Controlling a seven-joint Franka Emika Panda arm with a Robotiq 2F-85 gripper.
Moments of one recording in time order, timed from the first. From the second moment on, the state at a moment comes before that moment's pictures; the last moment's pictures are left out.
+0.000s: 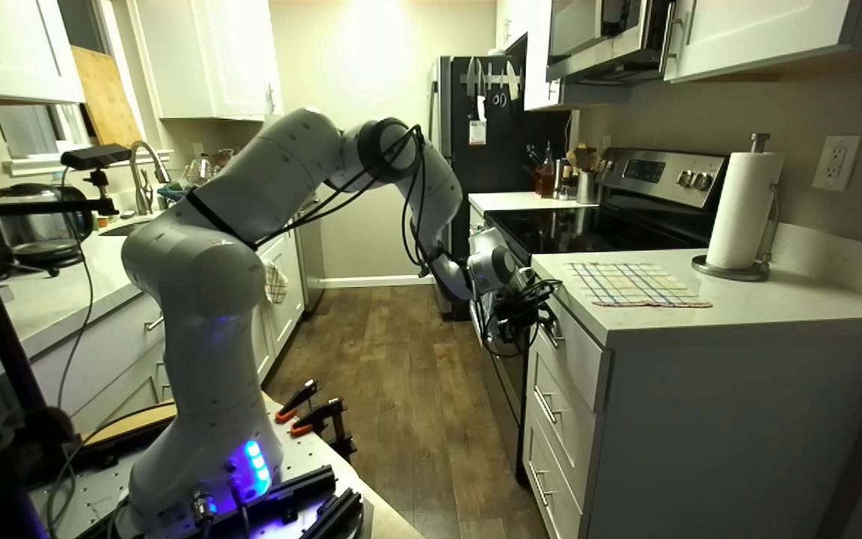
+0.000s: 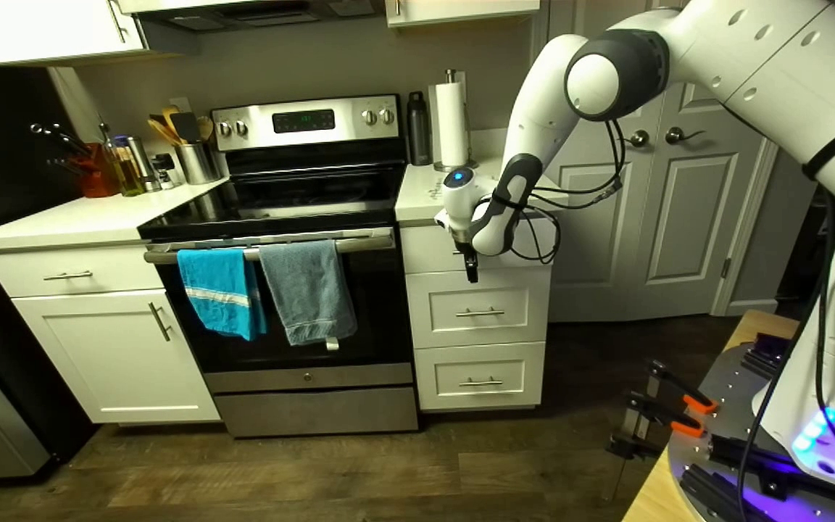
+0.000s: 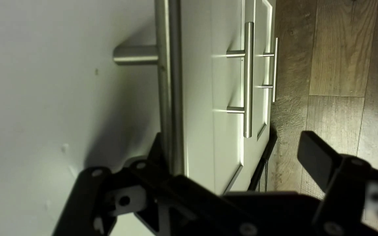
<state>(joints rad) 0.08 0.93 -0.24 -1.63 -0.54 2.77 -0.30</state>
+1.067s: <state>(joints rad) 0.06 0.90 -0.22 -1.70 -0.64 2.85 -0.30</state>
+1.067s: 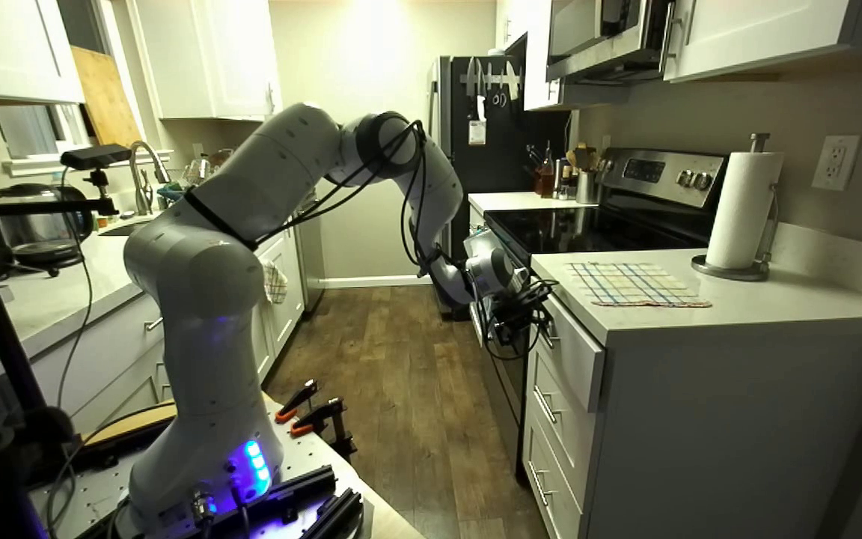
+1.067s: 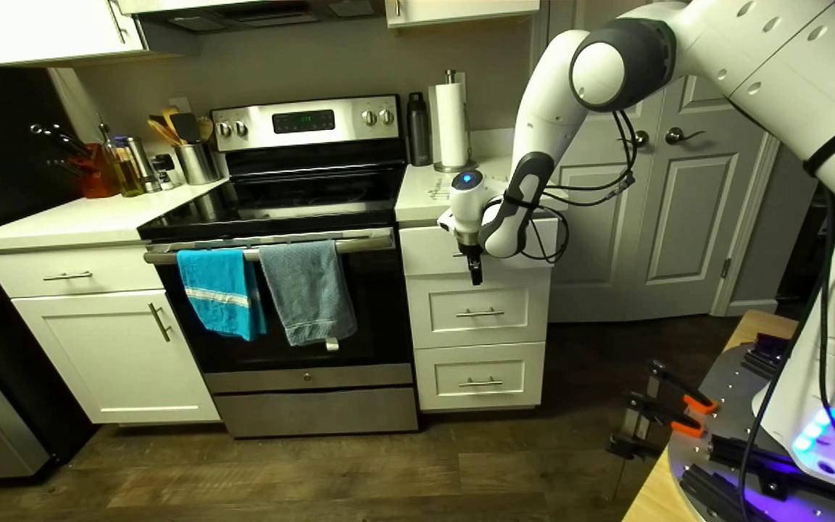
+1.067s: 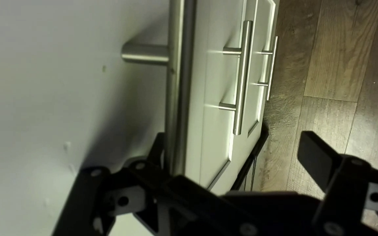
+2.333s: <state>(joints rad) 0.05 0.89 -0.22 -1.71 -0.70 2.86 -0.31</state>
